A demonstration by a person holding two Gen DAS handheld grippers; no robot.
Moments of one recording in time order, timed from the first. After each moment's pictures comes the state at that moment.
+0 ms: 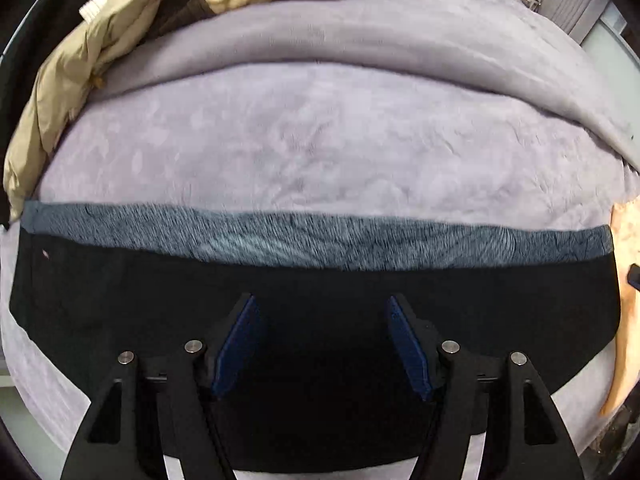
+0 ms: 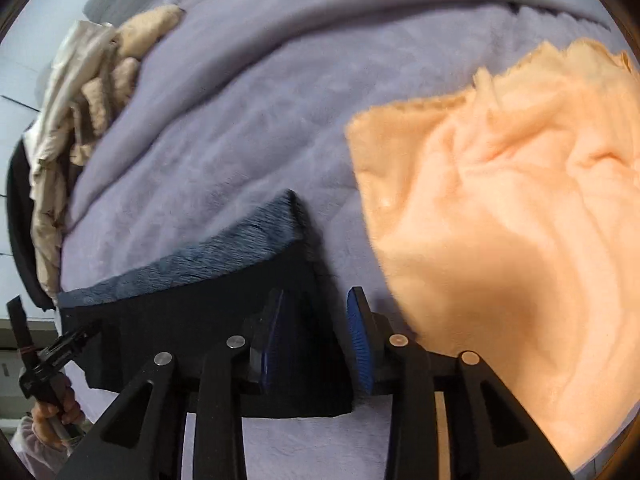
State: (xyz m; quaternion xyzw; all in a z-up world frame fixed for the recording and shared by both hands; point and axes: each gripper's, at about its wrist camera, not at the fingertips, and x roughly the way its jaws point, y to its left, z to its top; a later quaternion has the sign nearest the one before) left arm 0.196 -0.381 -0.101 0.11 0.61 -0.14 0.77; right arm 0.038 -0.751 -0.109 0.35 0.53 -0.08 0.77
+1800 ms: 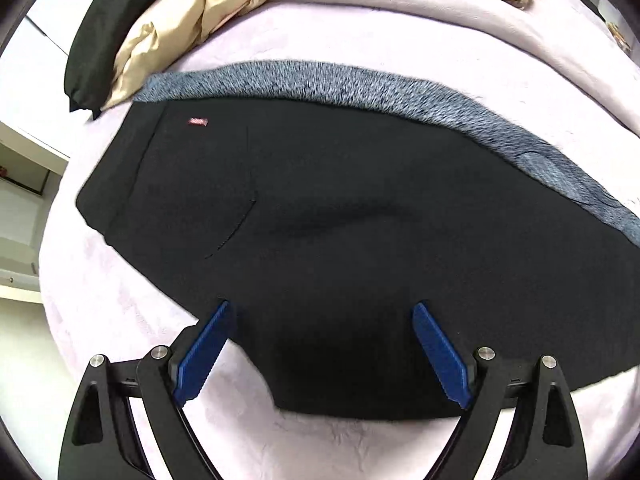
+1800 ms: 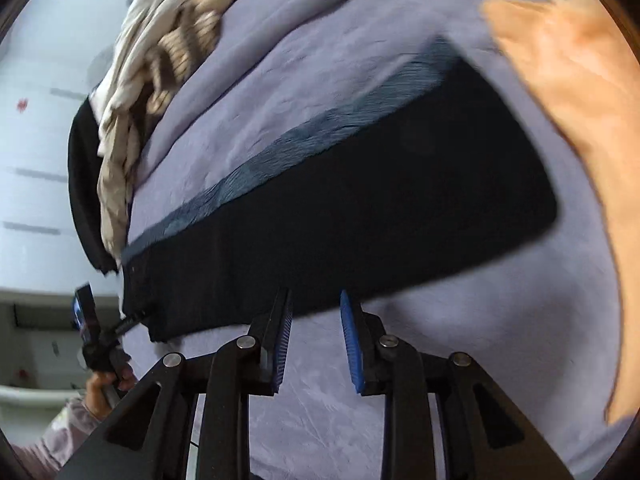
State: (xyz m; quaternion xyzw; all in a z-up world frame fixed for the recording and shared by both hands) left arm 0.181 -0.201 -0.132 0.09 0.62 0.02 0.78; right arm 0.034 -0.602 -0.150 0.39 0.54 0.03 0.74
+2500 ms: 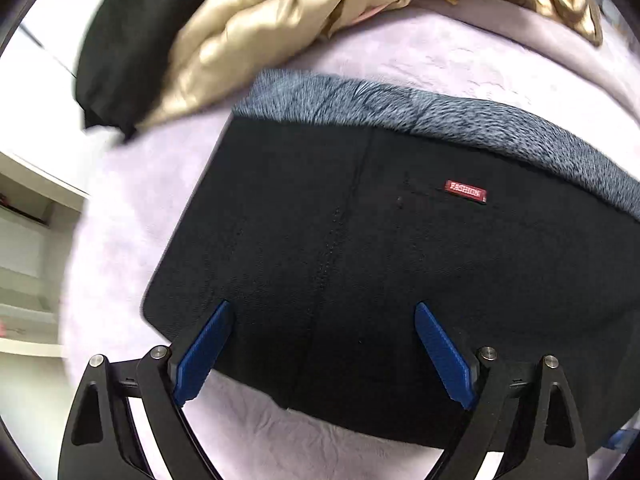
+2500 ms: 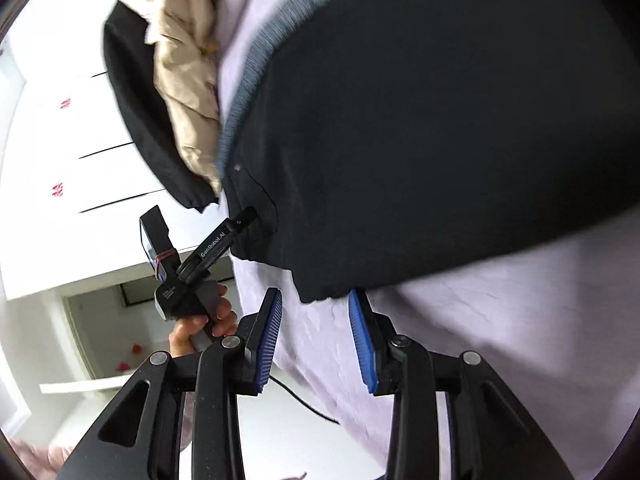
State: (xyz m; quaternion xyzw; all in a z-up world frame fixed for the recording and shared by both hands) left arm 0.267 -0.032 -0.148 0.11 0.60 0.00 0.79; right arm 0.088 -0.322 -0.211 0.58 0.53 0.17 0.59
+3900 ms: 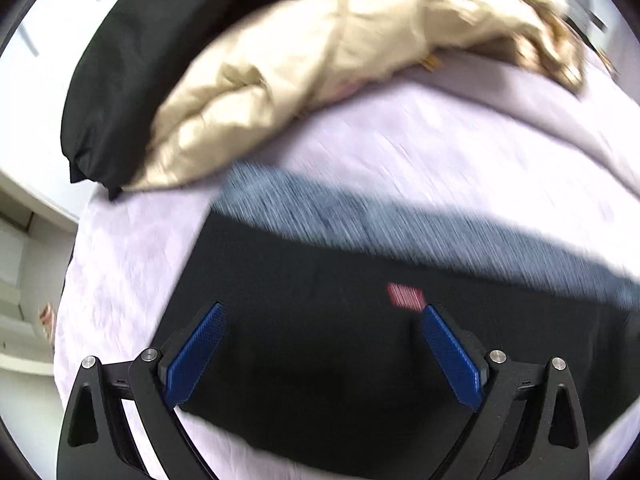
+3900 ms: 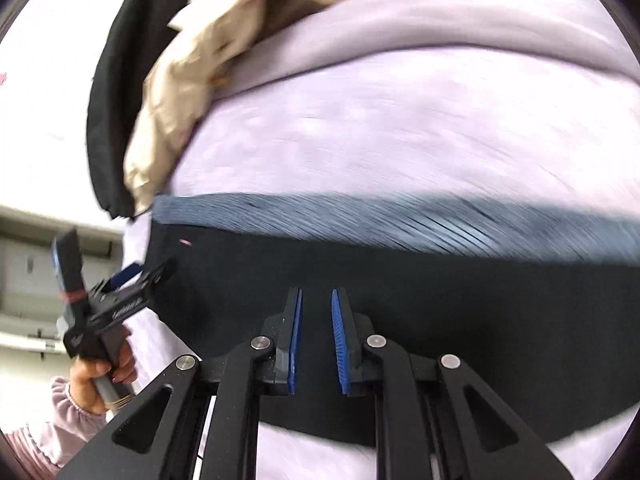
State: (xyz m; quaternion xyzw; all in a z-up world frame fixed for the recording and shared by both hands) left arm 0.317 -0.033 -0.105 0.07 0.56 -0.02 0.83; right arm 0.242 -0.336 -0.119 0.29 0.57 0.12 0.76
